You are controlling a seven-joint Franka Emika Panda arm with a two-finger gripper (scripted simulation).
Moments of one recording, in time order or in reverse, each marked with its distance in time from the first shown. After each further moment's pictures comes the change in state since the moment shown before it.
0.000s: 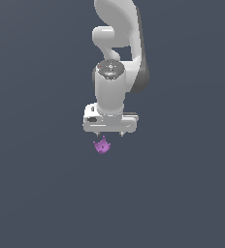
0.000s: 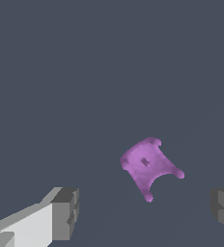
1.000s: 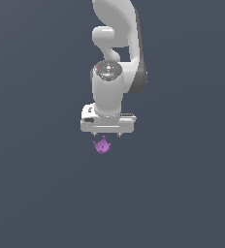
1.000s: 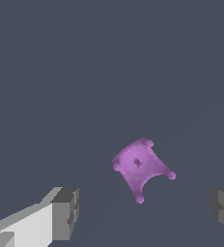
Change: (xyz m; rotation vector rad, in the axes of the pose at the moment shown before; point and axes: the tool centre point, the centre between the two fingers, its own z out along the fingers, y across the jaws) arm 0.002 0.010 0.001 -0.016 -0.004 -0.007
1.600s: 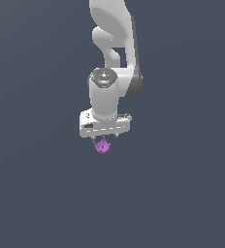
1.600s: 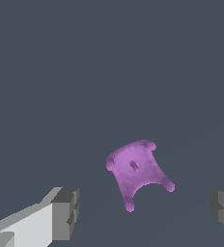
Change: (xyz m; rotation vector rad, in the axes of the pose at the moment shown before) arm -0.005 0.009 0.022 0.010 -0.005 -0.177
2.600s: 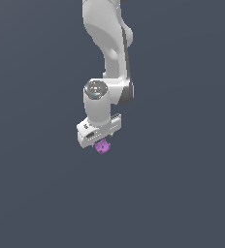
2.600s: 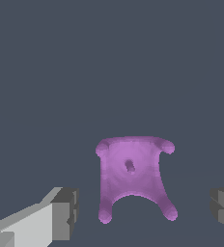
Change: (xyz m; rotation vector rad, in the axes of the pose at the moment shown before) arm -0.016 0.015 0.047 0.030 0.002 -0.394
